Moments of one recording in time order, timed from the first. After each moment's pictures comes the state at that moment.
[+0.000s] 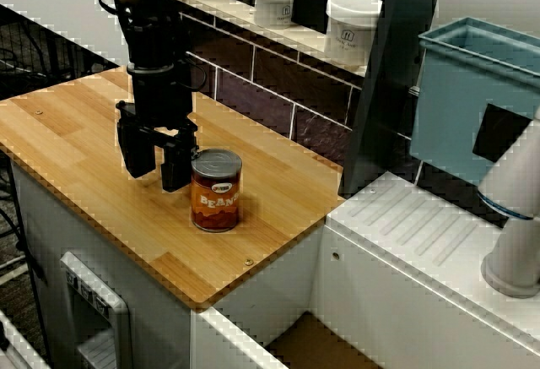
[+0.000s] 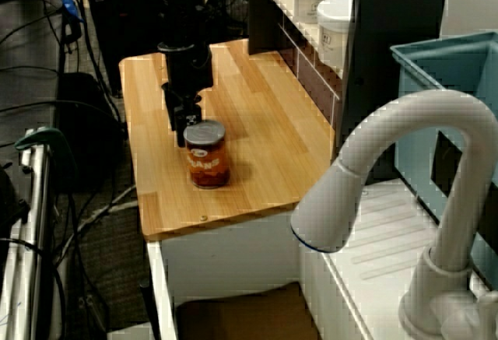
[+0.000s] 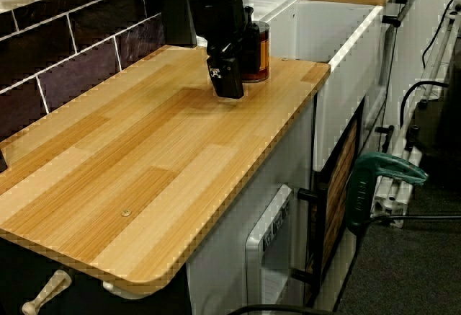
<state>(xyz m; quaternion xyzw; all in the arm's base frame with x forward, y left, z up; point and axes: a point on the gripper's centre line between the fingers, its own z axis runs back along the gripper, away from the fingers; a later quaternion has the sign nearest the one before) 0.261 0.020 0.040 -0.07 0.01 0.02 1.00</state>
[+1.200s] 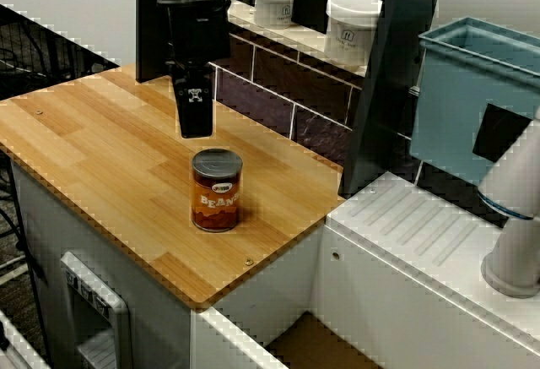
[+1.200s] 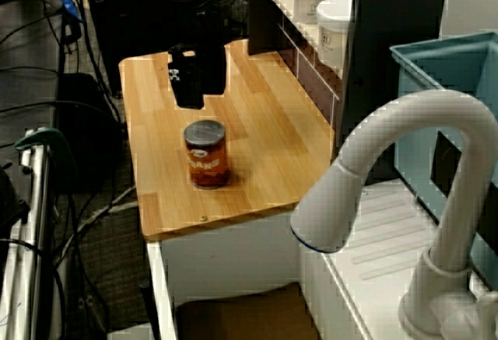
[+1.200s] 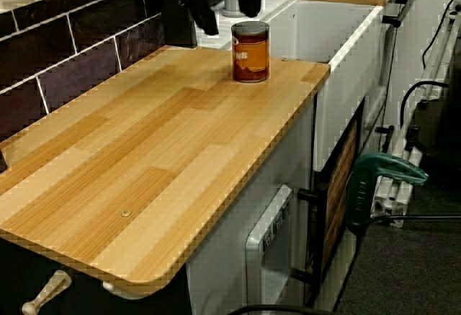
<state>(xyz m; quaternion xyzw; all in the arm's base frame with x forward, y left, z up) 0.282 -0.008 0.101 -0.11 -0.03 -0.32 0.94</state>
